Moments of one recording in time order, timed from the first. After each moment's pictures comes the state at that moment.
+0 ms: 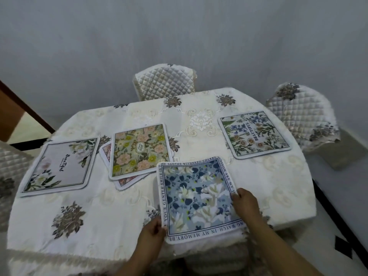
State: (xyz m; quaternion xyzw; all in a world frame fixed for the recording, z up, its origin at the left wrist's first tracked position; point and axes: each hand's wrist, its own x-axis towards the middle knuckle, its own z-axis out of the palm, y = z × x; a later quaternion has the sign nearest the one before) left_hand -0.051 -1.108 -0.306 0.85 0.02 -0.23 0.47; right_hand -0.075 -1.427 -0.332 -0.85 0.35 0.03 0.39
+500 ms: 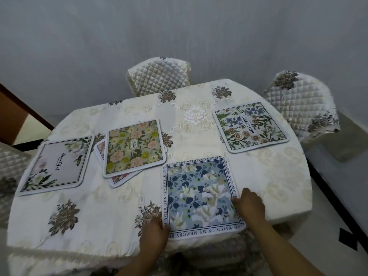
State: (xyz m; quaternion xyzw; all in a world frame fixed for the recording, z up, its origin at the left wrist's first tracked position) left_hand -0.057 -1.152 -0.358 0.95 0.03 -0.20 0.24; right_hand -0.096 -1.470 -0.368 -0.90 0.36 0.12 0.22
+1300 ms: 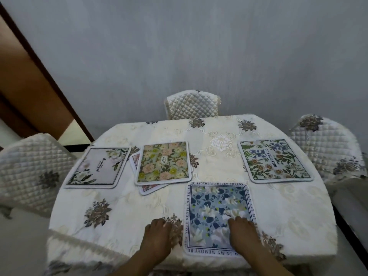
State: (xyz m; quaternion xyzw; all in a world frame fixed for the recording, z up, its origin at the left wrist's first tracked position) left_hand -0.049 -1.088 -0.314 0.98 -0.17 -0.13 0.01; right_hand -0.093 -1.388 -0.326 -0.98 0.05 0.17 0.04
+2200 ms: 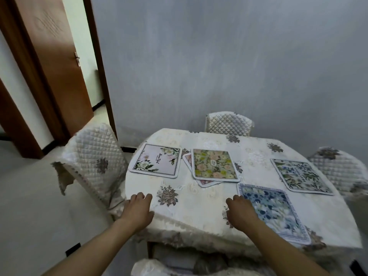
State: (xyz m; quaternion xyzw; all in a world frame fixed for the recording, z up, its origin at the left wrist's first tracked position) left_hand -0.083 -0.698 -0.181 0.99 -0.11 -0.07 0.04; right_hand -0.108 -1.060 -0.200 -1.00 -0.01 0.04 -0.07
